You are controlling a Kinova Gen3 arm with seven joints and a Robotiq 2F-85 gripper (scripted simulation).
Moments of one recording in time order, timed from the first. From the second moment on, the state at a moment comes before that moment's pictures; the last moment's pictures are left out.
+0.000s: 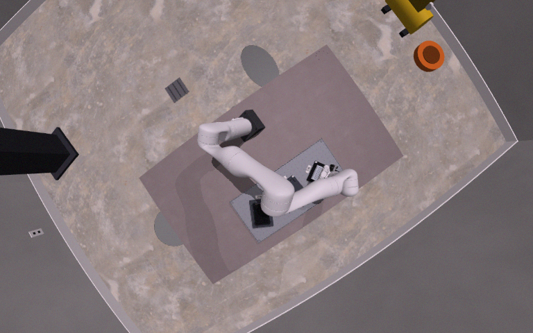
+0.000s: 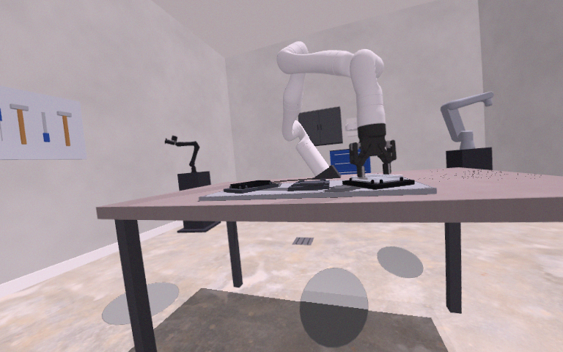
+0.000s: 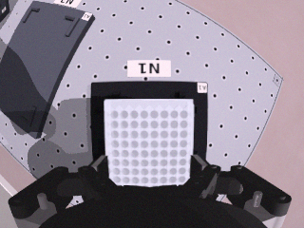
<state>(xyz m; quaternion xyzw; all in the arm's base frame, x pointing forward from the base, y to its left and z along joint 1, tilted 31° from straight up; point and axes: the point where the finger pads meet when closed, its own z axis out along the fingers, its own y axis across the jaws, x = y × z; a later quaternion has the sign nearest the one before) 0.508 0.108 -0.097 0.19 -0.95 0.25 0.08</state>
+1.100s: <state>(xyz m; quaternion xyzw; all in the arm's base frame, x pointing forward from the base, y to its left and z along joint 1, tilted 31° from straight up) 0.507 0.108 -0.095 0.19 -0.95 0.25 0.09</state>
